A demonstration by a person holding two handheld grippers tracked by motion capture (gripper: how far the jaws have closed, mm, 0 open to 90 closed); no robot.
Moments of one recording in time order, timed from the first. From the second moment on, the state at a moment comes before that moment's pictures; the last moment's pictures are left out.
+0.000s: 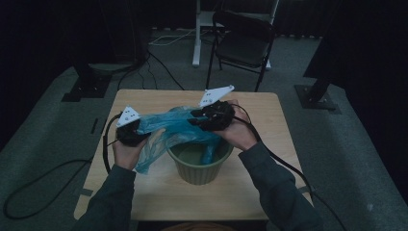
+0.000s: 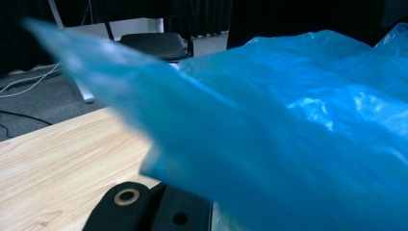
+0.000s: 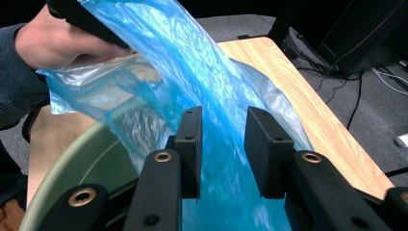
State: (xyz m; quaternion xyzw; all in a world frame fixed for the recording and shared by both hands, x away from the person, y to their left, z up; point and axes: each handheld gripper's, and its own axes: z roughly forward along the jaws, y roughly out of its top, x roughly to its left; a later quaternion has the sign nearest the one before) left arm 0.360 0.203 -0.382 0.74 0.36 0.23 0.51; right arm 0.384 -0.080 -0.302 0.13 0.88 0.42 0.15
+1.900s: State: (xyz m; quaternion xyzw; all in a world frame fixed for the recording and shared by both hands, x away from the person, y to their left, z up) left arm 0.378 0.211 -0.396 0.74 0.39 0.22 0.50; right arm 0.427 -0.180 -0.356 0.37 0.84 0.35 0.17
